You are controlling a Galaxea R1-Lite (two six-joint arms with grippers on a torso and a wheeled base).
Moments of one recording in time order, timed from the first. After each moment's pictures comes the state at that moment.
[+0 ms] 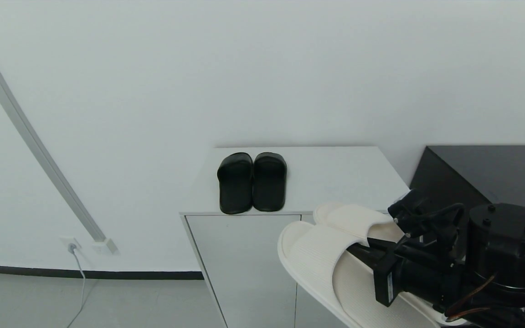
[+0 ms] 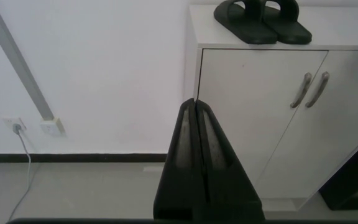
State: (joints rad) left arm 0.00 0.00 0.00 0.00 0.02 -0.01; right arm 0.78 1.57 -0.46 -0.87 -0.06 0.01
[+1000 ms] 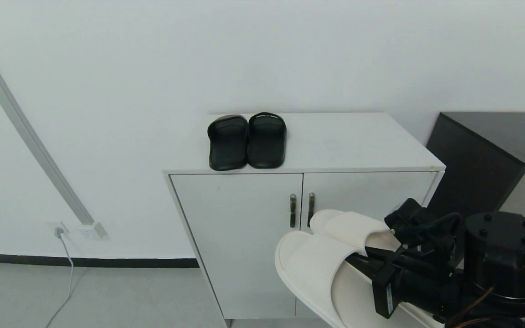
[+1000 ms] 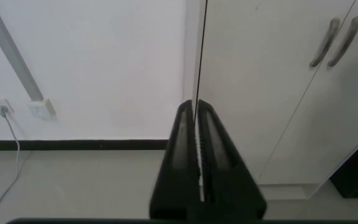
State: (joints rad) left arm 0.00 0.00 0.00 0.00 0.02 -0.01; right arm 0.80 1.58 -0.44 -0.87 -0.06 0.01
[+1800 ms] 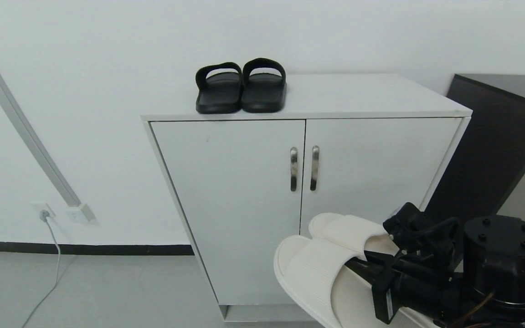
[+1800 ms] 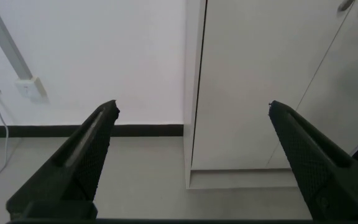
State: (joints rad) left arm 0.00 0.00 0.00 0.00 0.02 0.00; right arm 0.81 1.58 -0.43 -0.87 -0.06 0.01
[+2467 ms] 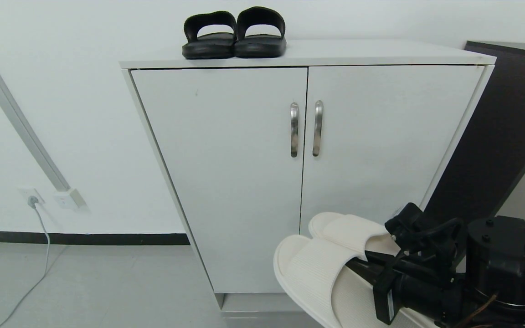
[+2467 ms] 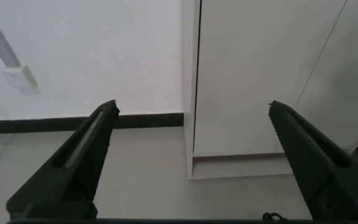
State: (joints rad) left arm 0.00 0.00 0.00 -0.01 0.00 0.03; right arm 0.82 1.57 -0.43 -0.88 -0.06 0.00
